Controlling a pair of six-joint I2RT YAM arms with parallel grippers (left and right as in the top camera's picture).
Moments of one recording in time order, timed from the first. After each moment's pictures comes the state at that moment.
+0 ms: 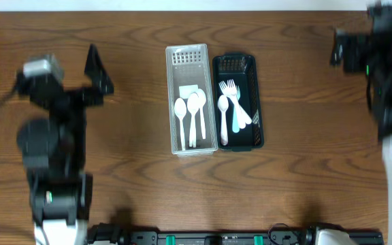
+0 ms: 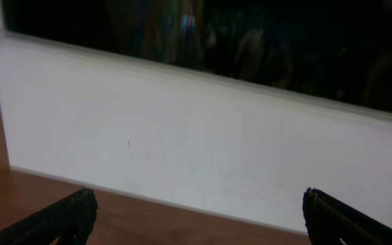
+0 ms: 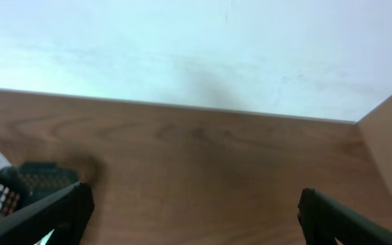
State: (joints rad) left arm 0.01 0.78 0.83 0.06 -0.06 -0.20; right arm -0.10 1.24 1.37 -0.56 -0.04 -0.11
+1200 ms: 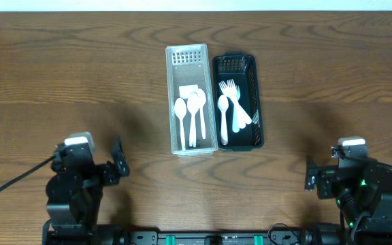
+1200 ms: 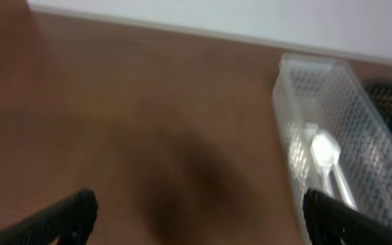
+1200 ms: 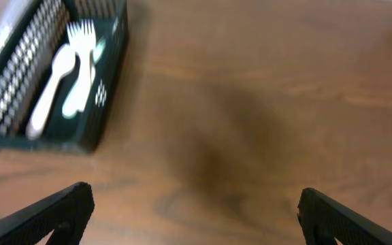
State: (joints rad) left arm -0.02 0.35 0.61 -0.73 -0.06 -0.14; right arm -0.06 0.42 0.72 -0.97 -0.05 -0.12
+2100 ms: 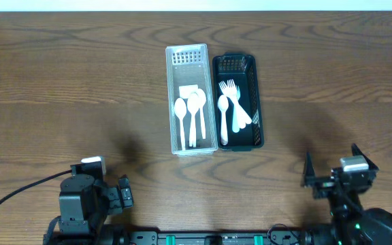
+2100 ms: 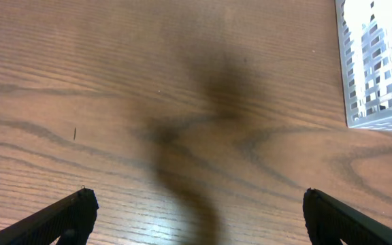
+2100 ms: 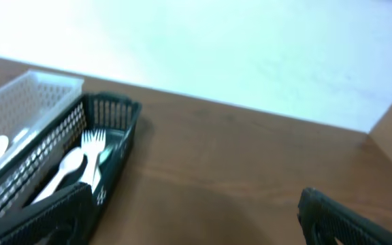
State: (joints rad) left arm -0.02 0.35 0.61 -1.14 -0.06 -0.14; right arm 0.01 0.02 0.42 -0.53 -0.07 -0.12
